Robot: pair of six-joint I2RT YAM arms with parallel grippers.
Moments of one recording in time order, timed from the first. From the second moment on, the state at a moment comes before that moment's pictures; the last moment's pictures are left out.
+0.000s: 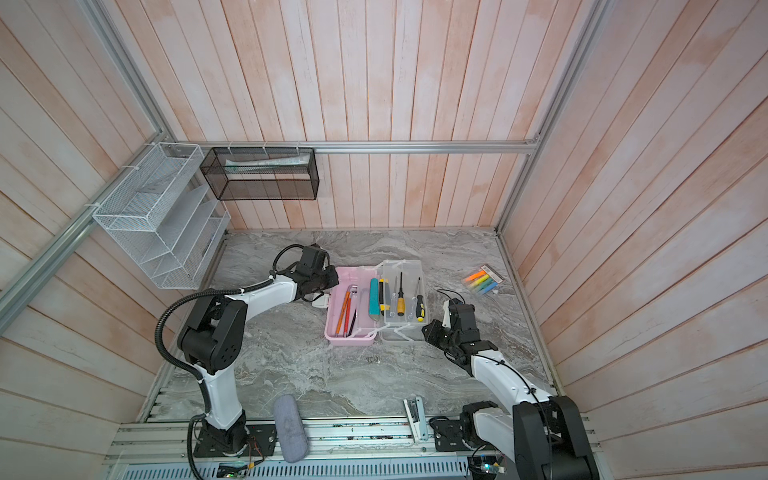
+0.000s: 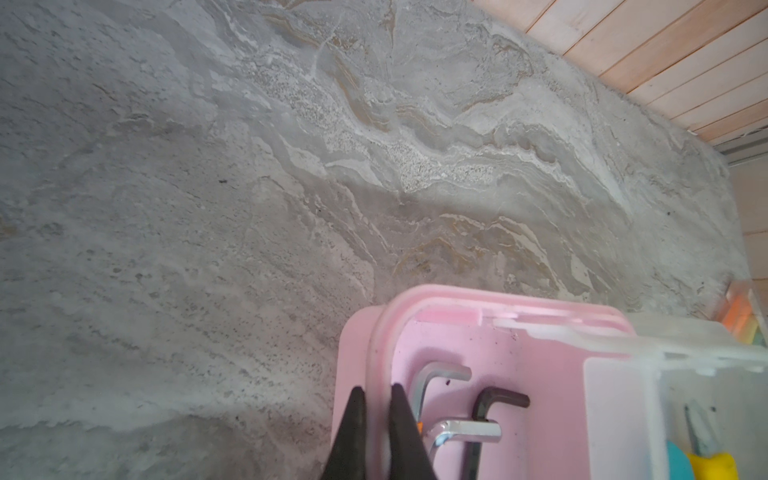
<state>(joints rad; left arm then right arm) -0.44 1.94 1.29 -0.15 0.02 -0.62 0.19 1.12 0.39 -0.09 -0.31 0.66</state>
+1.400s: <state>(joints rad) -0.47 1.94 1.29 -0.14 -0.05 -0.66 0.75 1.10 0.87 -0.47 0.46 0.60</state>
